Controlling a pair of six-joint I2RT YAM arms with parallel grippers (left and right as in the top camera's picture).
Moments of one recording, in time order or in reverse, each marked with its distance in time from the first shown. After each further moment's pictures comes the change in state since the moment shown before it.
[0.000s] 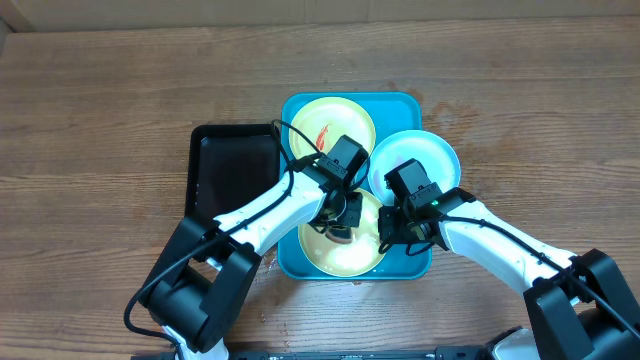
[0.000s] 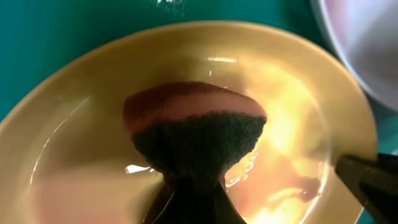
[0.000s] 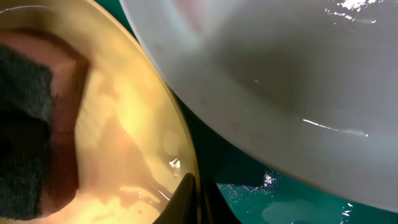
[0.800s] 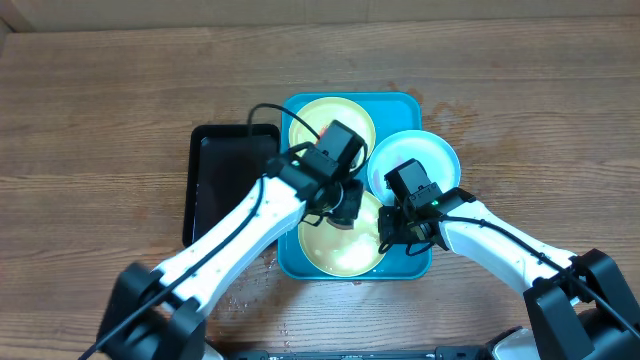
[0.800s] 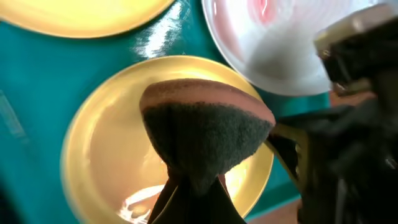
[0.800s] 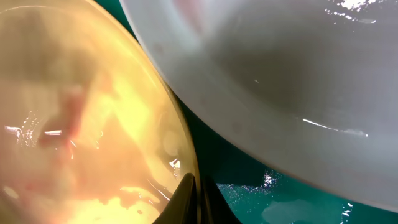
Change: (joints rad) left arm 0.000 -0.224 0.074 -0.149 -0.027 0.037; right arm 0.000 0.000 0.000 -0.001 0.000 0.000
